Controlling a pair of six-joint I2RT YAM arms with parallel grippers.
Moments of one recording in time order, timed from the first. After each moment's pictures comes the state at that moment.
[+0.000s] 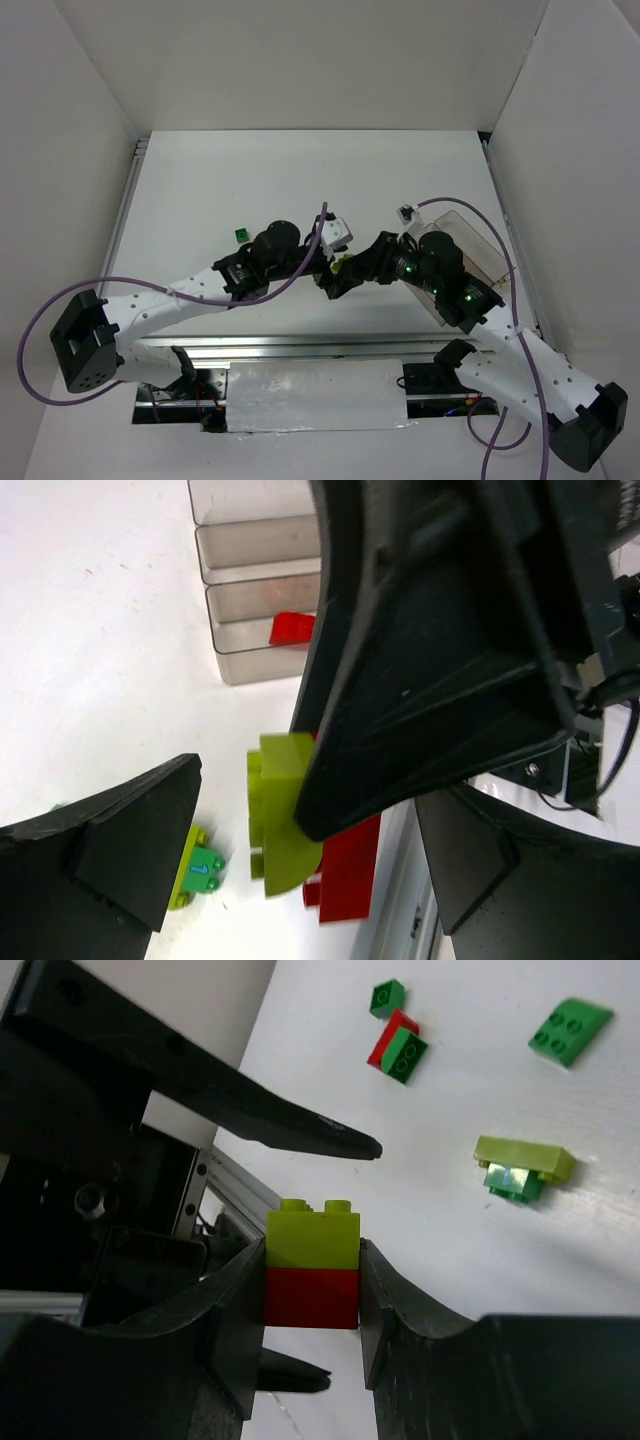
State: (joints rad) left arm -0.94 1.31 0.92 0.15 0.25 -0.04; right arm 0.62 0.76 0.65 -0.19 -0.26 0.82
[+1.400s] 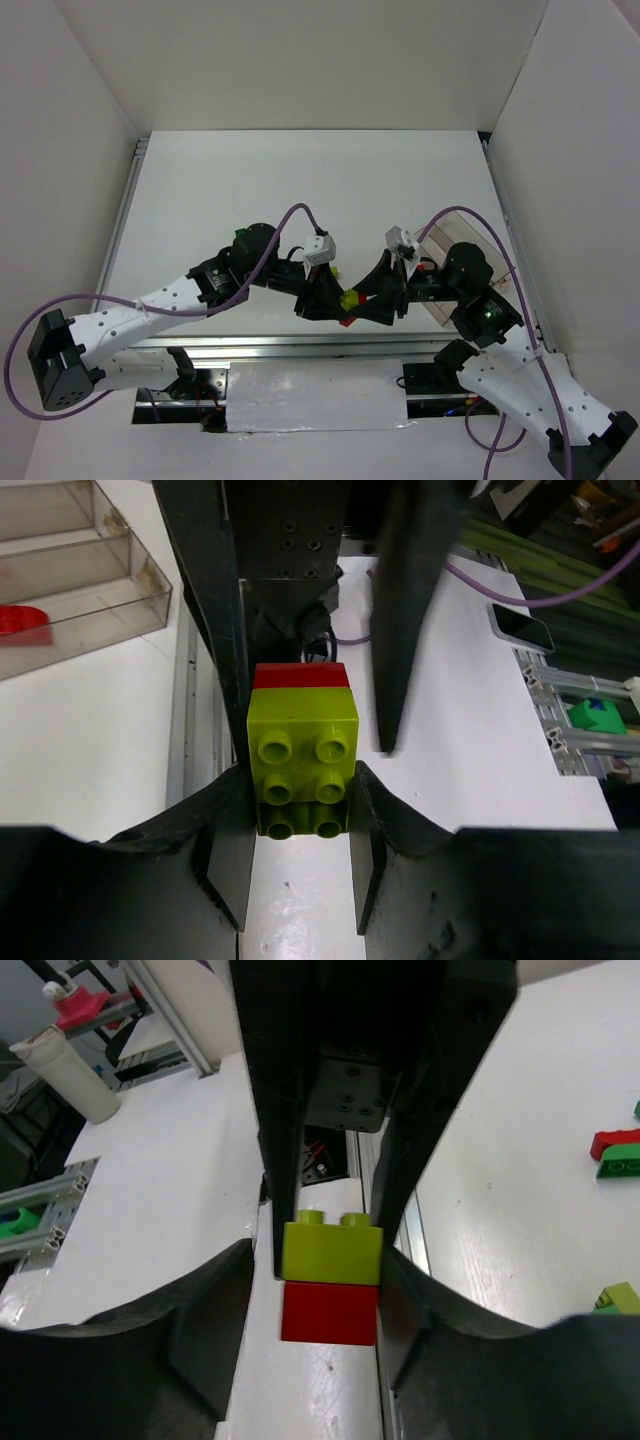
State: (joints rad) left arm -0.94 1.16 0.91 0.03 0.77 -0.24; right arm 0.60 0.60 0.65 -0.10 -0.94 0.26
